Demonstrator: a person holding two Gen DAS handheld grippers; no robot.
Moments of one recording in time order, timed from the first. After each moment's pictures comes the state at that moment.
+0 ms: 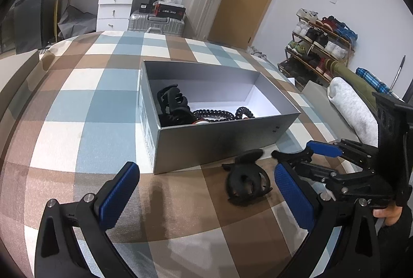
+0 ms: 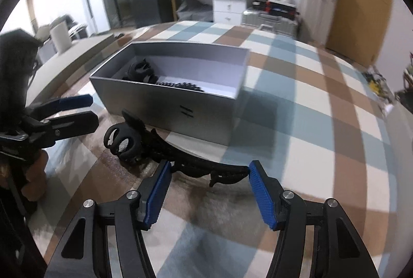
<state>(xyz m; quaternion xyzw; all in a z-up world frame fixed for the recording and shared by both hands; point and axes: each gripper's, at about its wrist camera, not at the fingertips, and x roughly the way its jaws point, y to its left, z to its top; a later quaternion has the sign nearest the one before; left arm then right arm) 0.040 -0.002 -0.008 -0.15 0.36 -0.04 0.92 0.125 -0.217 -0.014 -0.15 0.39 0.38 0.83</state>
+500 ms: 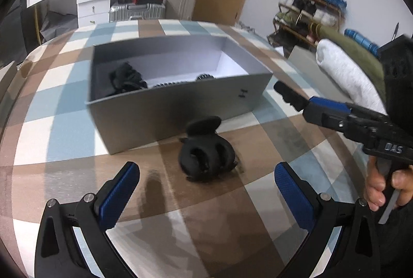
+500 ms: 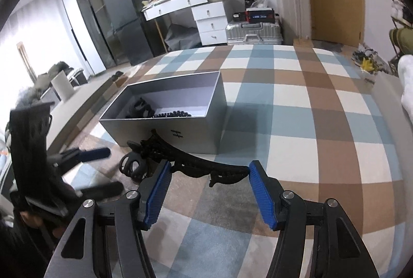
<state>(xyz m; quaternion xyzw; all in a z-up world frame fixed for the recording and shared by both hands) 0.048 -0.048 -0.016 -0.10 0.42 -0.06 0.90 0.130 -0.254 0.009 -0.03 0.38 0.38 0.84</state>
